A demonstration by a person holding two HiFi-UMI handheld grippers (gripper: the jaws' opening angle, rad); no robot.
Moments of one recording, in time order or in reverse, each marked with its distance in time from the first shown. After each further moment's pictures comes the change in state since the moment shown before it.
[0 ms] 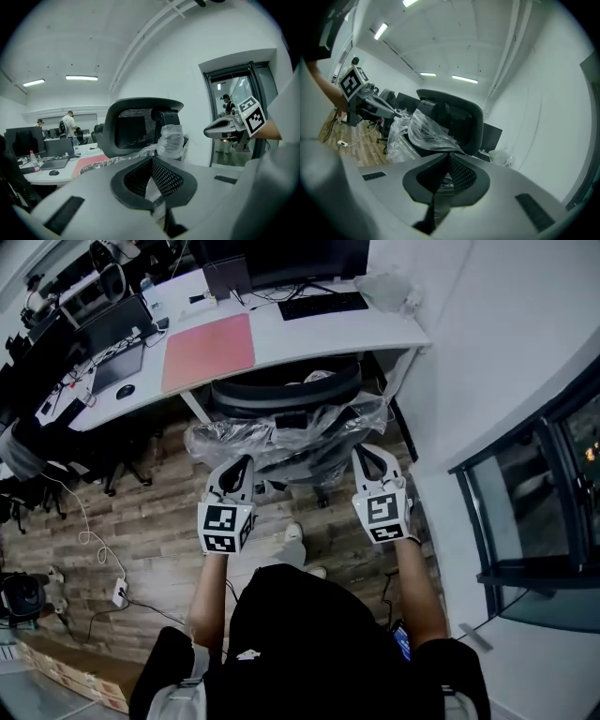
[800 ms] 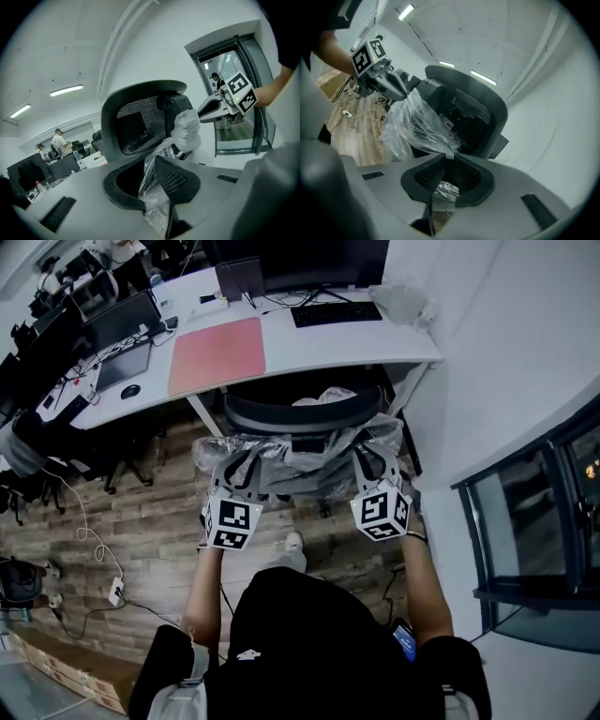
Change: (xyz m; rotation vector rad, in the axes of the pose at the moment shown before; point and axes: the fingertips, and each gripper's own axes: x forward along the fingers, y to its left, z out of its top) left arm 0.040 0.038 -0.001 0.261 0.086 0.008; right arm 0.065 -0.002 0.008 -0.282 0.085 0.031
